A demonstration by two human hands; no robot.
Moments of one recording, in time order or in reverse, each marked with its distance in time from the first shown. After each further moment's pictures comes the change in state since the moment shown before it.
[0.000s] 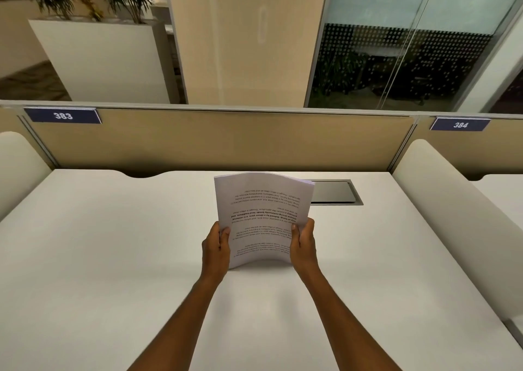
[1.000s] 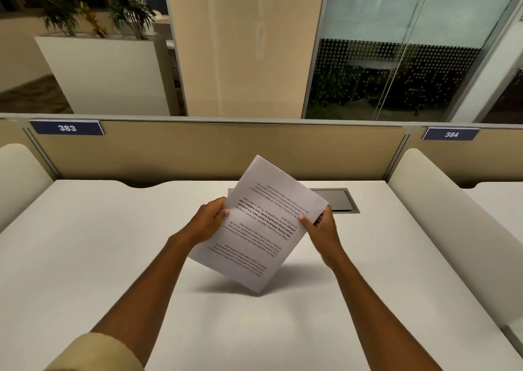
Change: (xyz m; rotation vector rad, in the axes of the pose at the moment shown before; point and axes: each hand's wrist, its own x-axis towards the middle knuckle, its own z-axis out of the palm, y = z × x) left_hand 0.077 0.066 -0.048 0.431 -0.487 0.161; right_hand 0.040 -0.026 -0.057 0.186 -0.027 0.071
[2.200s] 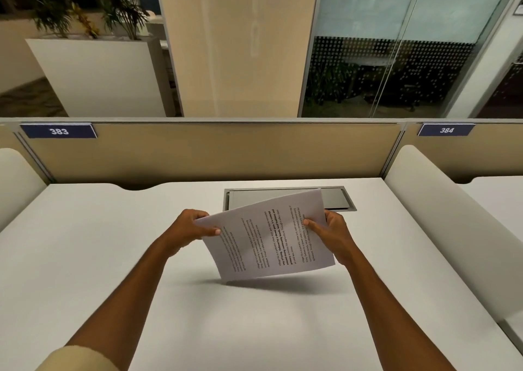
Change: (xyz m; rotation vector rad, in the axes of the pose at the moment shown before) left_hand -0.019 -0.013 -0.018 -0.353 -0.086 -0.180; right_hand 0.003 0.000 -0.036 -0.183 -0.173 -0.018
